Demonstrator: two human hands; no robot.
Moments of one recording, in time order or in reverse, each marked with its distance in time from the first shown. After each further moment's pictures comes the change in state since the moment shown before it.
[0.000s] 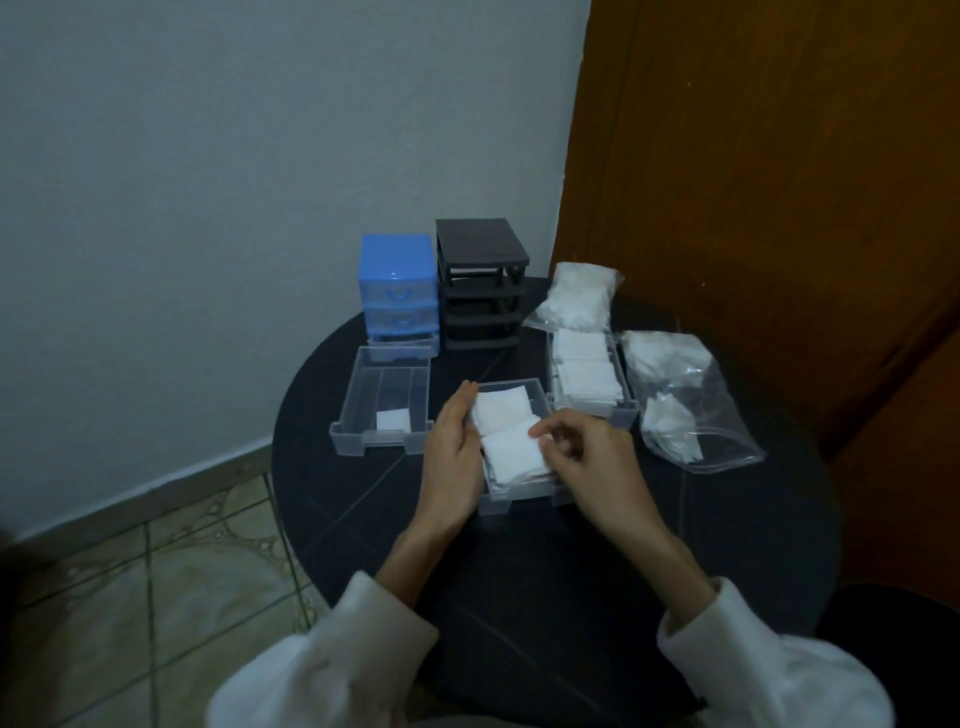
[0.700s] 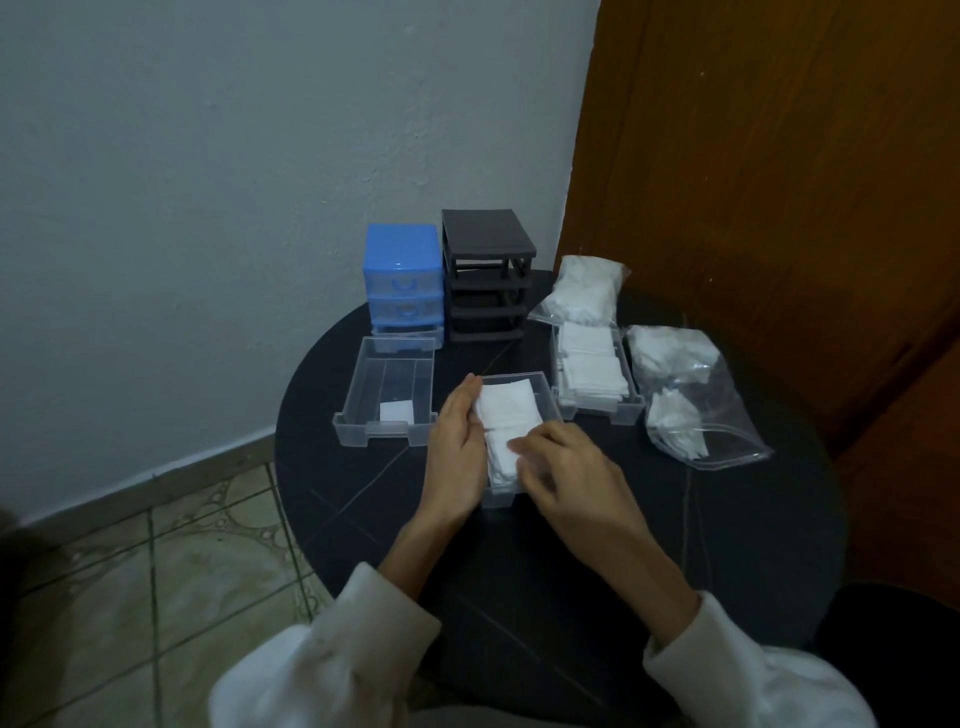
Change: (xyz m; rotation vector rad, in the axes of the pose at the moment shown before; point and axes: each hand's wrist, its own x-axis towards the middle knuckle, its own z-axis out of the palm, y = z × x) left_hand -0.001 -0.001 0.000 -0.035 0.008 -0.010; right_hand -0.017 -0.010 0.009 -0.379 -0.151 -0.213
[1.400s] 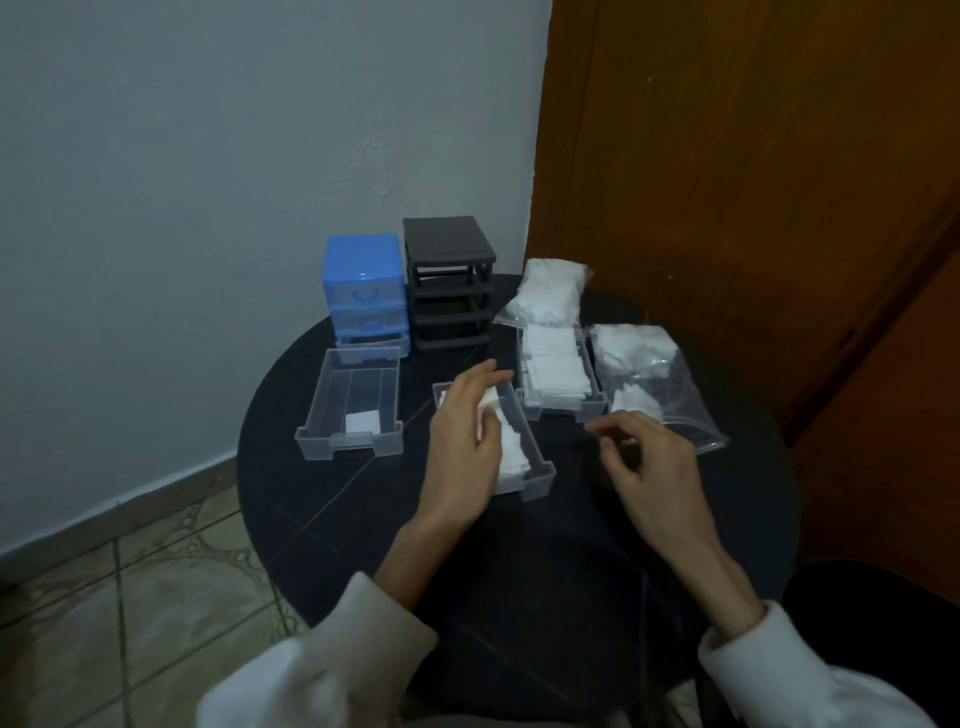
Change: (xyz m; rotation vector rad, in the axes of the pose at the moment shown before) left_hand -0.009 0.034 0.021 0.208 -0.067 0.317; right_hand -0.026 0.062 -0.039 0.131 0.295 0.156
